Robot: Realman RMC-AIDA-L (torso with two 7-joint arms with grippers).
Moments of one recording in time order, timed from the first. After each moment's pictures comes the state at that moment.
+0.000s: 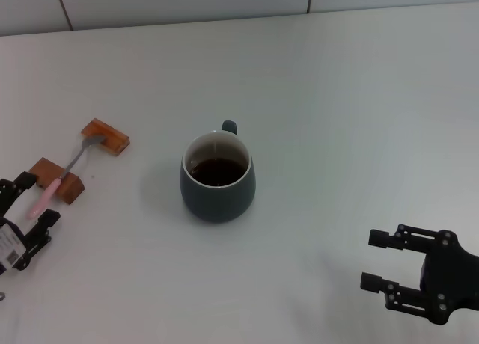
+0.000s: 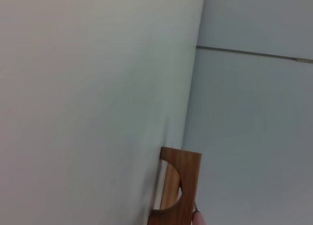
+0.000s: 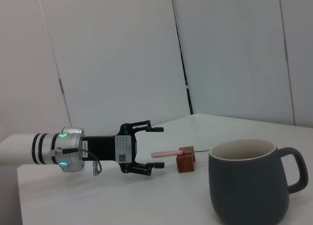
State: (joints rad) left arm -0.19 -2.07 -0.10 0.16 2.11 1.48 -2.21; right arm 0.27 2.08 -0.42 -0.44 -2.17 -1.82 0.82
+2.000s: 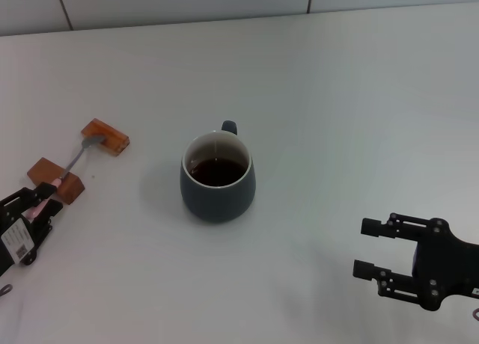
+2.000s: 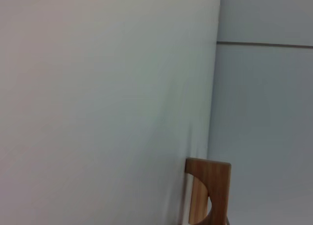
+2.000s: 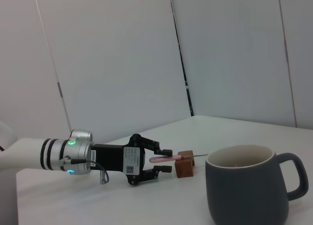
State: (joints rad) left arm -0.24 -2.06 -0.06 0.16 2.11 1.38 -2.18; right arm 0.30 2.08 -0.42 -0.44 -2.17 -1.80 0.86
